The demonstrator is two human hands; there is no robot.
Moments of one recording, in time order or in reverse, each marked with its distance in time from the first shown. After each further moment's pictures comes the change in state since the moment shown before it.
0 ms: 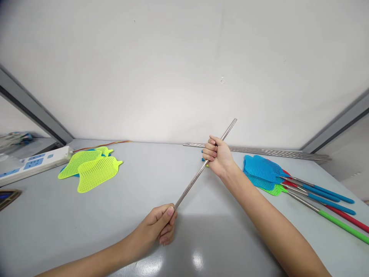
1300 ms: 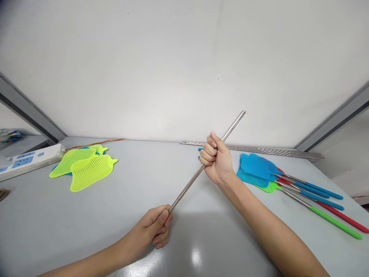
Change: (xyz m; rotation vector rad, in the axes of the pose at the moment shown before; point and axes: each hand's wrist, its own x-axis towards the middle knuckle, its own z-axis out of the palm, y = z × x) left_hand -0.004 -0.002 0.002 0.015 0.014 -0.035; right_hand -0.025 0.008 0.005 -0.144 -0.146 -0.214
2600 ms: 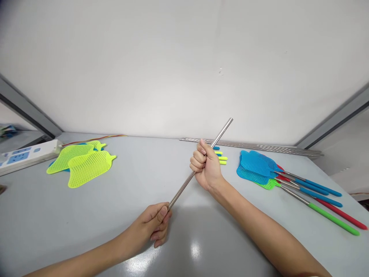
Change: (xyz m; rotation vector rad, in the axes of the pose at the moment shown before) left_hand 0.001 0.001 -0.001 -0.046 -0.056 -0.028; right_hand -0.005 0.031 0.000 0.137 -0.026 0.109
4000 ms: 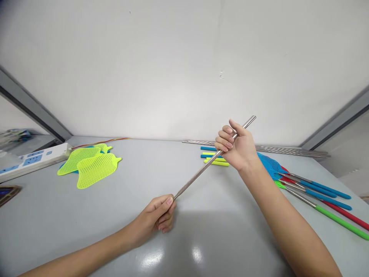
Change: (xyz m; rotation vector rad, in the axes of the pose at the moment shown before) left_hand 0.008 0.013 -0.001 -0.027 0.027 0.061; right_hand 0.003 -0.074 -0.003 -0.106 0.005 -0.003
